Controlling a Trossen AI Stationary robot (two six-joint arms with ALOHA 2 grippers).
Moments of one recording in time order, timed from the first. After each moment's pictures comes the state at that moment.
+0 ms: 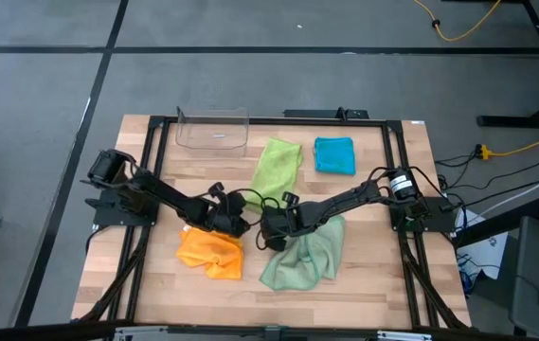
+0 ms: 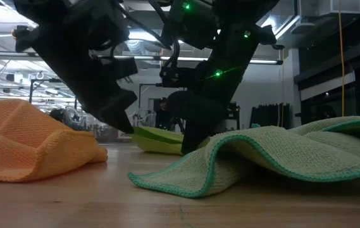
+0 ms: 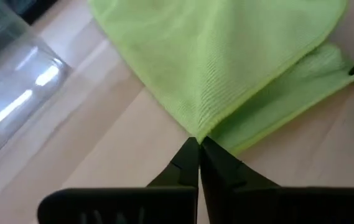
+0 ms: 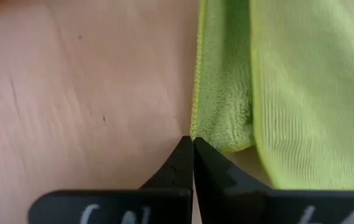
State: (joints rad) left arm -0.25 1.68 0.75 -0.21 -0.78 -0.68; right arm 0.22 2.10 1.37 -0.50 0.38 0.46
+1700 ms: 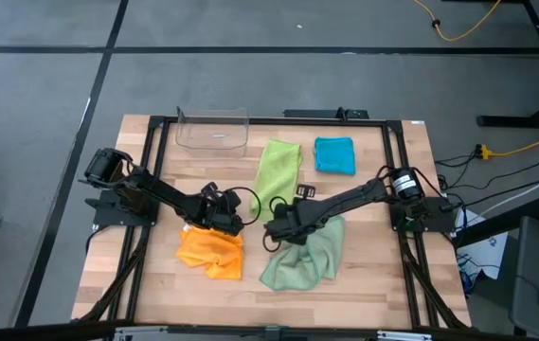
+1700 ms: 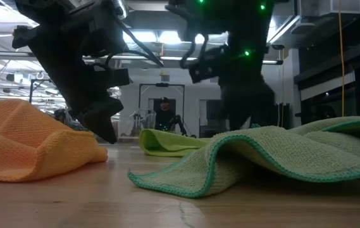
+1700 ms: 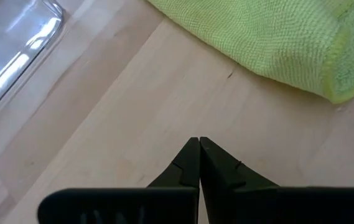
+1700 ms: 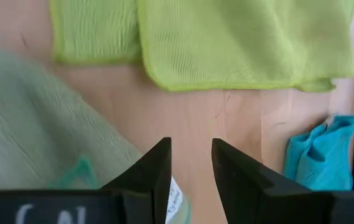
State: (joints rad) left arm -0.24 1.66 0.75 -0.34 -0.67 -0.76; right arm 0.23 2.08 1.52 -1.09 0.51 0.40
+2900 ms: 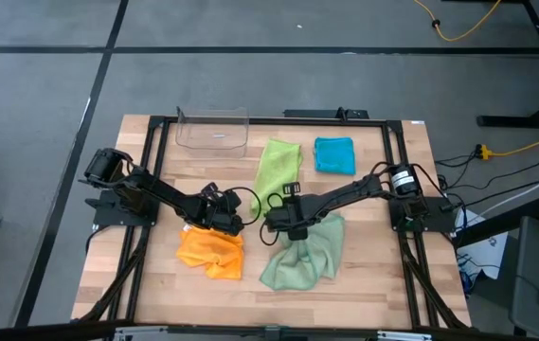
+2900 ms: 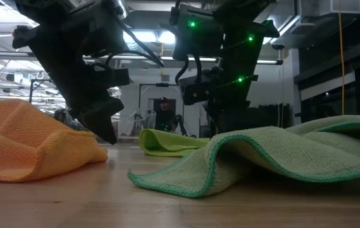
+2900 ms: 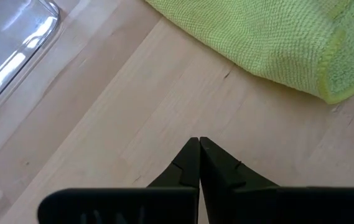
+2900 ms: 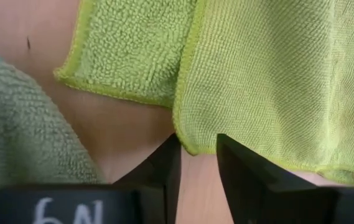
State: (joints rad) left arm -0.24 1.66 0.75 -0.34 -0.66 -0.76; right arm 0.17 2.08 1.39 -0.74 0.48 -0.05
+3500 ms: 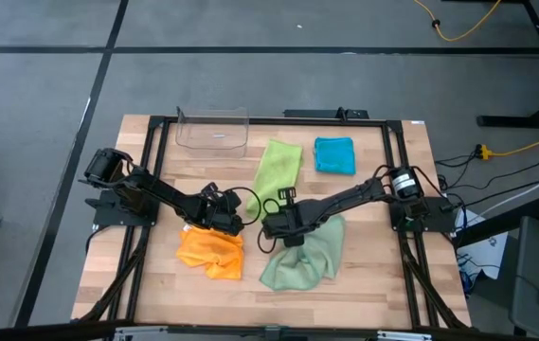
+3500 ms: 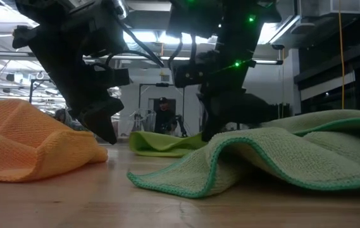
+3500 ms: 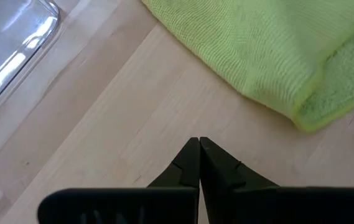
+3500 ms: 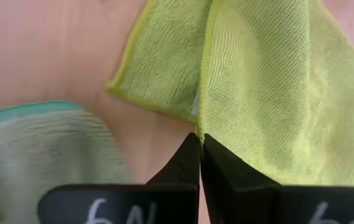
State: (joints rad) left arm -0.24 1.66 0.75 -0.34 -0.66 -0.76; right arm 0.22 2.08 1.45 -0.75 0.47 -0.03
